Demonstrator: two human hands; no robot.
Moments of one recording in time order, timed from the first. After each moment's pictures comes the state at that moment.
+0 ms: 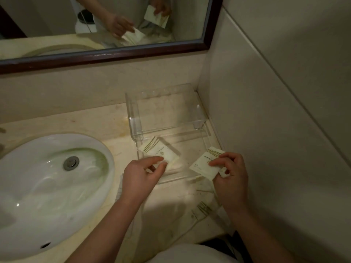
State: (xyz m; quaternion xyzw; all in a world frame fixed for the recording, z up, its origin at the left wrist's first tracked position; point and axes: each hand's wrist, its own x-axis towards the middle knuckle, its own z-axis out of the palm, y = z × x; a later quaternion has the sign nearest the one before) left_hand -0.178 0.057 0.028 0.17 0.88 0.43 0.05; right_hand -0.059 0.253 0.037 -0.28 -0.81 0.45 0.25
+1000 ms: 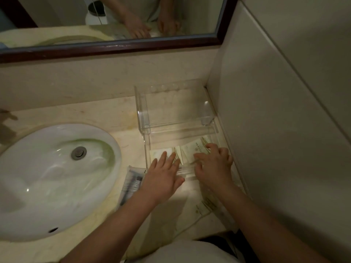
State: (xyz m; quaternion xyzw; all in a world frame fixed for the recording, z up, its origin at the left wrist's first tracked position) left_hand -0.163 0.066 -0.027 0.39 0.90 0.04 0.18; right_hand -0.107 0.246 -0.008 -0.22 -0.97 0.12 -0.02
